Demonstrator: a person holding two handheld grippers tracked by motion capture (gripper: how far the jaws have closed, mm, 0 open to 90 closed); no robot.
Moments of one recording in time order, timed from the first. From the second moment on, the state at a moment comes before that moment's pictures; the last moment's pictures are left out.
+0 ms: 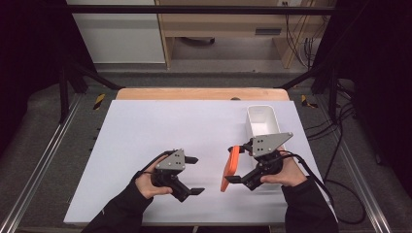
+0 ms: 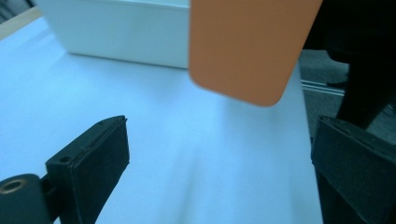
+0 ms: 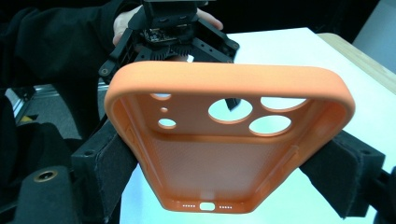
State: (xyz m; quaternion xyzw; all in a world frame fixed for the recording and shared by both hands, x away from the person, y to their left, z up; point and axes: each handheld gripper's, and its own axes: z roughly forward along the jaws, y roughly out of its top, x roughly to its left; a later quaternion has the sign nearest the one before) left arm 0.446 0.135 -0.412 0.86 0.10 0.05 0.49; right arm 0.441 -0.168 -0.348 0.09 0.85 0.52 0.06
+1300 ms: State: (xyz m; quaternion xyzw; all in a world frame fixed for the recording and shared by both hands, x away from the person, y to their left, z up) left arm 0.459 0.247 -0.432 0.82 0.27 0.14 0.49; right arm 0.467 -0.205 -0.293 0.28 0.78 0.52 0.21
